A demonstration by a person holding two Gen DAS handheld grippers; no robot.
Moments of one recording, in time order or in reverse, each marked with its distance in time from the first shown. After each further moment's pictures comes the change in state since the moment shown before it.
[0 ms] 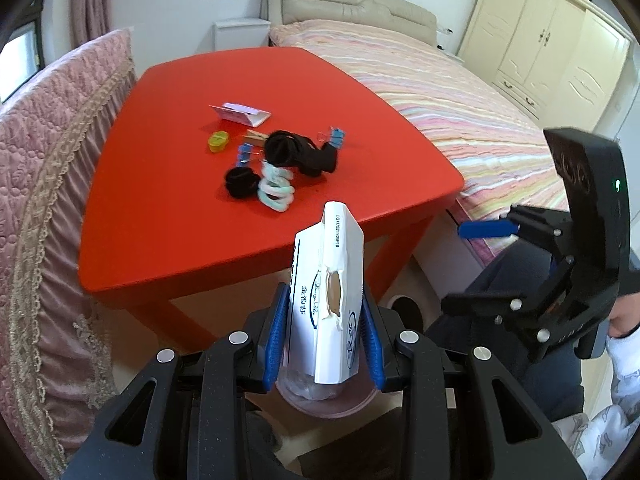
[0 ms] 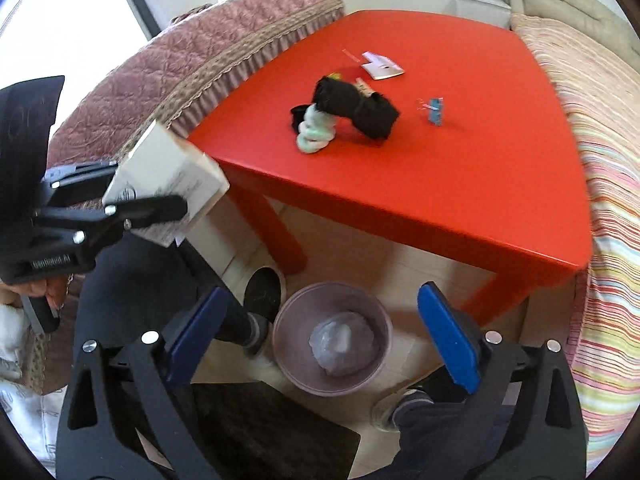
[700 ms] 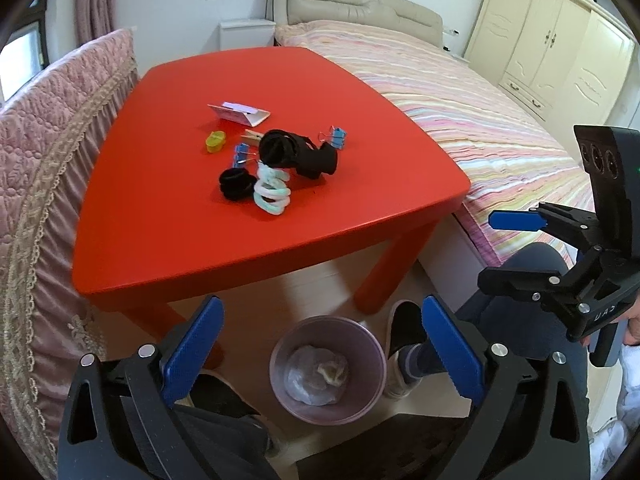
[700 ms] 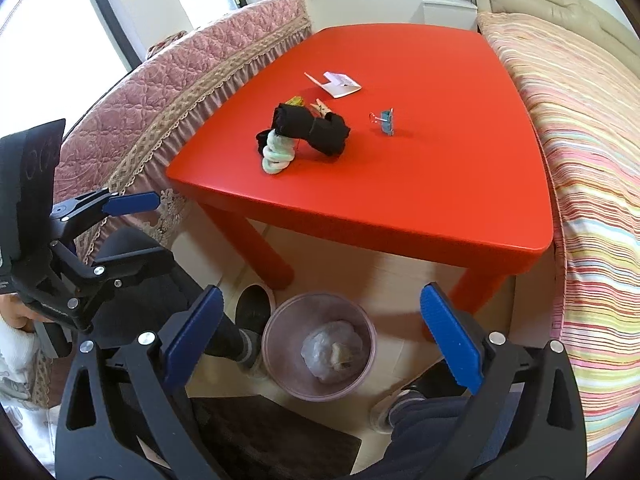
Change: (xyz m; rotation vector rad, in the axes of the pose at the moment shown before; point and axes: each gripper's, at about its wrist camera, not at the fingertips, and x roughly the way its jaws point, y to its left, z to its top) left arm 0.010 -0.005 0.004 -0.015 -0.015 0.037; right arm -0.020 -0.021 -0.003 0.083 -0.058 -0.029
